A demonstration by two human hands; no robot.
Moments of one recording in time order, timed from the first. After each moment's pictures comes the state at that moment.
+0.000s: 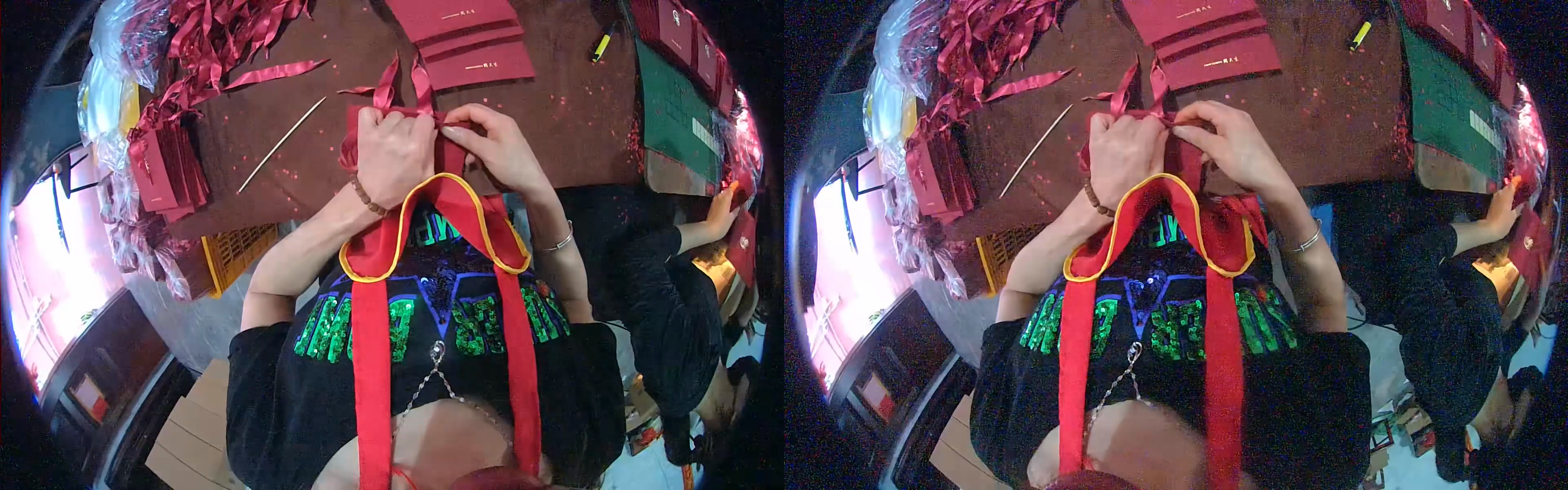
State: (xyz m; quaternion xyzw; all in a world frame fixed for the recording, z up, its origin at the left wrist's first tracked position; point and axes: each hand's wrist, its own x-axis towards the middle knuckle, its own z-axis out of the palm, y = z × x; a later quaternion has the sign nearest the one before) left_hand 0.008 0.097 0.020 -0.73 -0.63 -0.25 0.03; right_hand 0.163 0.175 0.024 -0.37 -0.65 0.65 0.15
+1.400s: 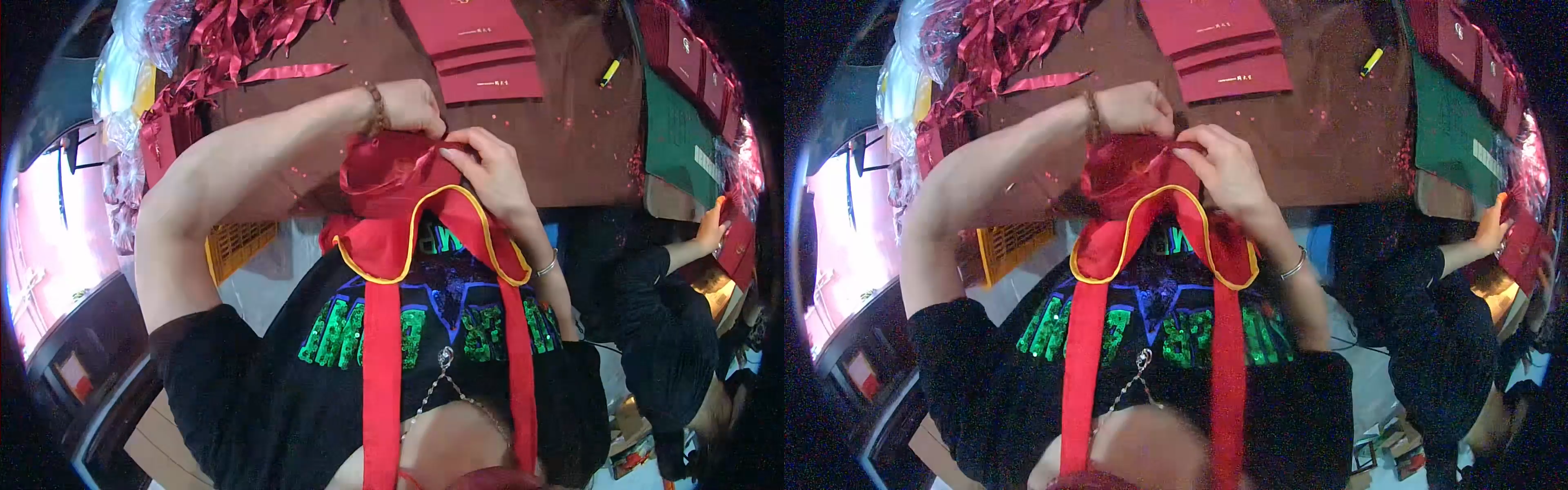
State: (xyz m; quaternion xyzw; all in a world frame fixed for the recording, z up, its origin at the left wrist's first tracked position) left_hand -0.043 0.177 0.050 -0.59 -0.57 0.01 -0.57; right_hand 0.157 0.159 0.031 -0.39 -0.73 0.54 0.16
